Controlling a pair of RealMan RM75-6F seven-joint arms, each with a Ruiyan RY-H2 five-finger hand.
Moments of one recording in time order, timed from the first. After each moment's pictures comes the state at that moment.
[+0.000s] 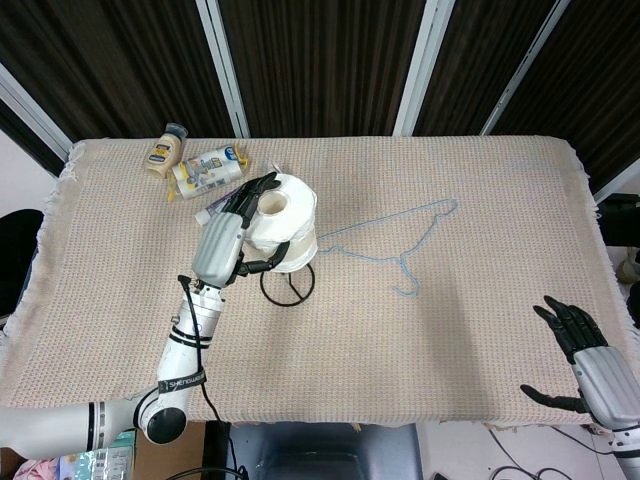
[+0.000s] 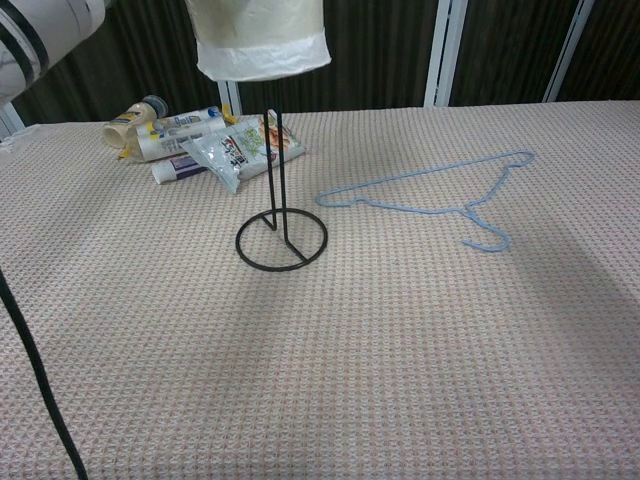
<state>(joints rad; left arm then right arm) -0.83 -1.56 -0.46 -1.77 1.11 1.29 0.17 0.04 -0.93 -0.06 -1.72 -1.72 1.53 0.23</state>
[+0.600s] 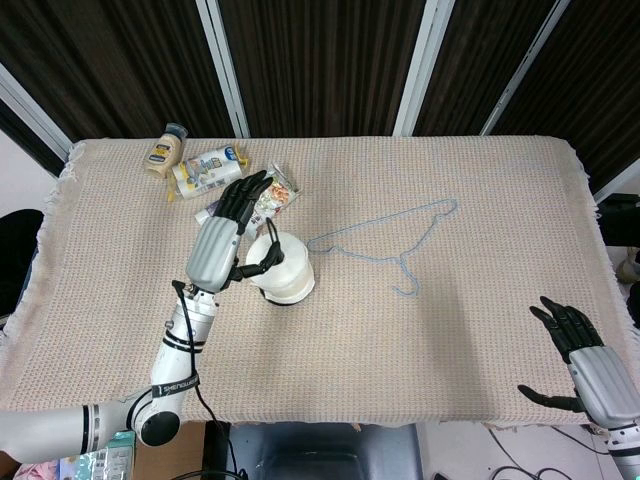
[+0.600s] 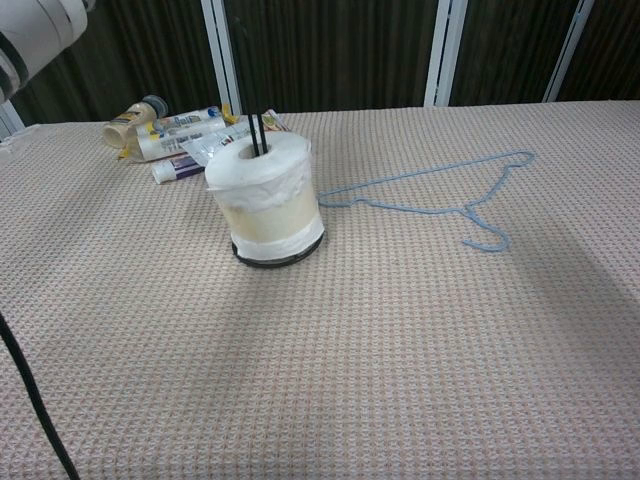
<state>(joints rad) -0.80 -1.54 -0.42 -1.77 1.20 1.31 0.15 0.05 -0.94 -0.06 -1.72 -1.71 1.52 0.21</state>
